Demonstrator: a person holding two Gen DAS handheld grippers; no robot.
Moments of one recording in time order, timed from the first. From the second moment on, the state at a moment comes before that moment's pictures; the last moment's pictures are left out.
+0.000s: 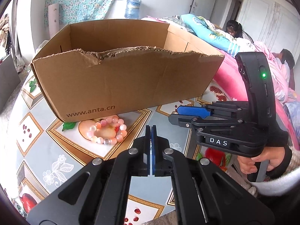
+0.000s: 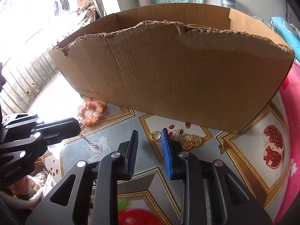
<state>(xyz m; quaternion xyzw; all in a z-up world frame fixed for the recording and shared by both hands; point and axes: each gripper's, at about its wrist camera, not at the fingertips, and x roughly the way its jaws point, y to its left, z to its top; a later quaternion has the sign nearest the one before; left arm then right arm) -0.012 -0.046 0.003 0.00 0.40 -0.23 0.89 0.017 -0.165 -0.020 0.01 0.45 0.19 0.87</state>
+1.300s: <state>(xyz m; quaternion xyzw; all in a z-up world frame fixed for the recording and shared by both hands) 0.037 -0.024 0.138 -0.04 0.31 -0.32 0.90 0.043 -0.207 0.132 0.08 0.34 0.26 0.90</state>
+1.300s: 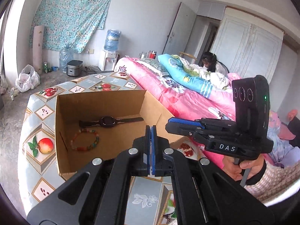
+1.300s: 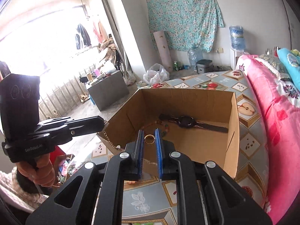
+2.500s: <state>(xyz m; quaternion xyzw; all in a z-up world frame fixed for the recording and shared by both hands) 0.138 -0.034 0.088 -0.03 0.46 -0.22 0.86 0.159 -0.199 0.083 0.11 0.50 0.25 0.83</state>
